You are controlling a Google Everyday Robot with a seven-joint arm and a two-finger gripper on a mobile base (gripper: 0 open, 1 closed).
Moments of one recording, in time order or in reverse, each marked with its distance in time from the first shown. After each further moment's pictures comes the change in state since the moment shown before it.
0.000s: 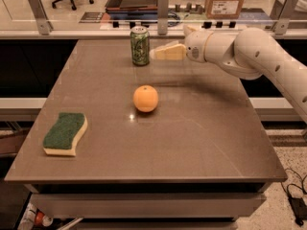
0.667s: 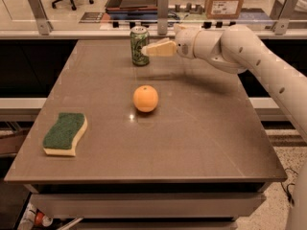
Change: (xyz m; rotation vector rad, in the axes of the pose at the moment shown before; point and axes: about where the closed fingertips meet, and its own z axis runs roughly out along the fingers) arm 0.003 -0.007 0.042 -0.031 -0.006 0.011
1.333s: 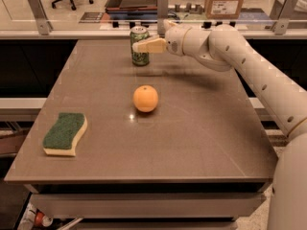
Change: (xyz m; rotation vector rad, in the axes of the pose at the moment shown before) arm -0.009 0.005 0.039 -0.030 -0.059 -0.018
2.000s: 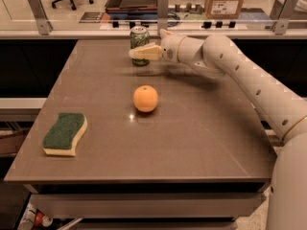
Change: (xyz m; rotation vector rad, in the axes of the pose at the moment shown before) arm 0.027 0.008 0.012 -0.006 0.005 0.068
